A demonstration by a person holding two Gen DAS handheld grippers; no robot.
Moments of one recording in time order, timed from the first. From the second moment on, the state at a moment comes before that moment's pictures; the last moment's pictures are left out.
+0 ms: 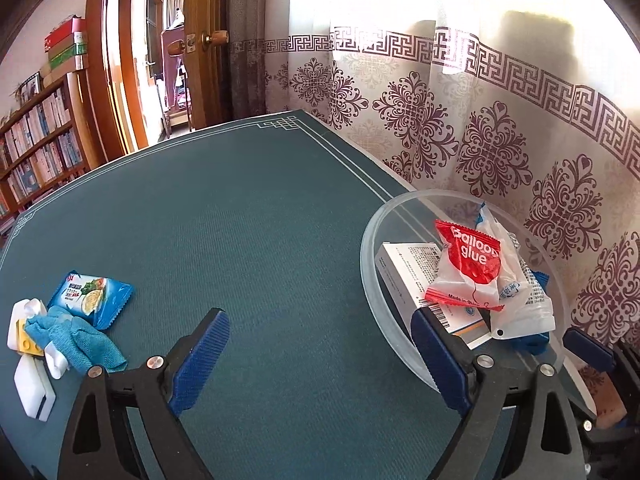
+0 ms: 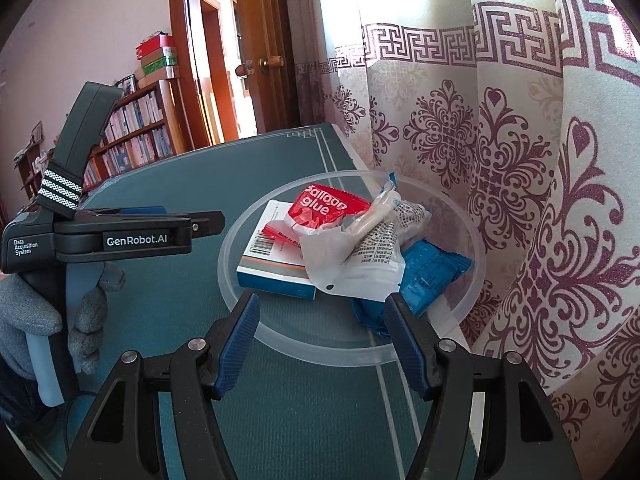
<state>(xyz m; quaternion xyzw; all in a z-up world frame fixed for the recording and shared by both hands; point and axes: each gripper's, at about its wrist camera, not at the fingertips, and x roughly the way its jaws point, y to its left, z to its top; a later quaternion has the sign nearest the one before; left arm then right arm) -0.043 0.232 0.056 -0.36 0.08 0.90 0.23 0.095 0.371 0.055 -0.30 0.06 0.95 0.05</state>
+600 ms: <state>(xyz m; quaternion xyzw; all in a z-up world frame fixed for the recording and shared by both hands) -0.041 0.126 0.062 -0.35 0.04 0.92 0.14 0.088 0.324 0.054 -0.32 0.04 0.95 0.01</state>
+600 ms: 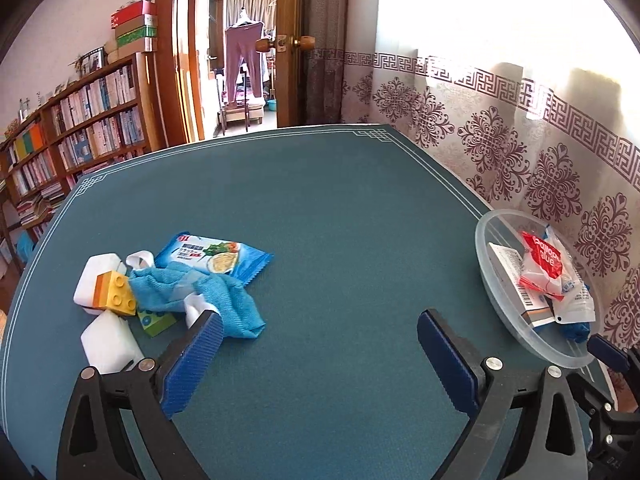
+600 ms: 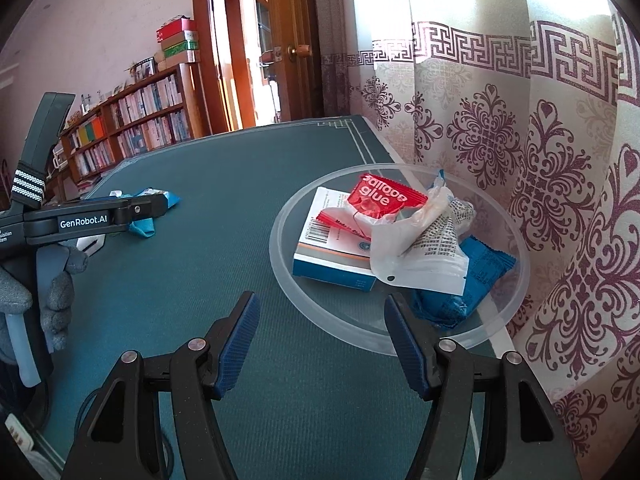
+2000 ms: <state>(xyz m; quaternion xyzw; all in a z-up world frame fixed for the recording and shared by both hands) -0.084 -0.033 0.010 -0.42 -0.06 0.90 -0.04 -0.001 0.199 0.059 -0.34 0.01 0.93 -0.13</state>
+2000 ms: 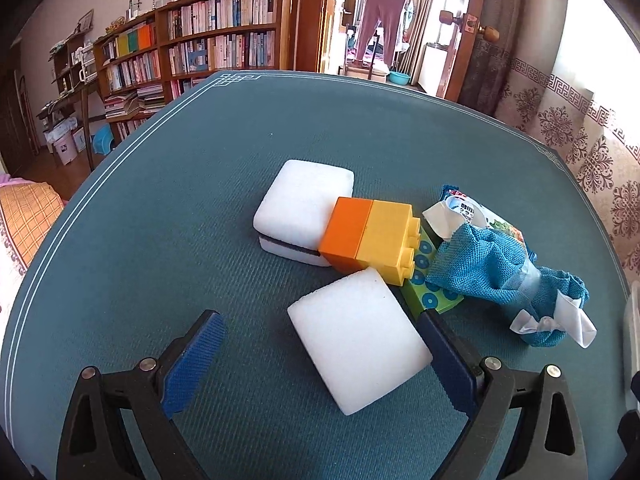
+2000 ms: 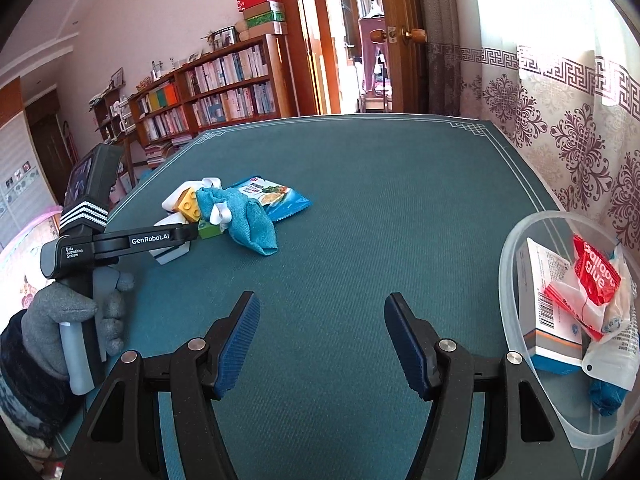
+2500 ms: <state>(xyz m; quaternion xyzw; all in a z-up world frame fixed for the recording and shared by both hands) -0.069 -0.025 0.022 -0.41 -0.03 0.91 0.05 -0.047 0.167 0.065 -0.35 0.04 0.92 -0.17</state>
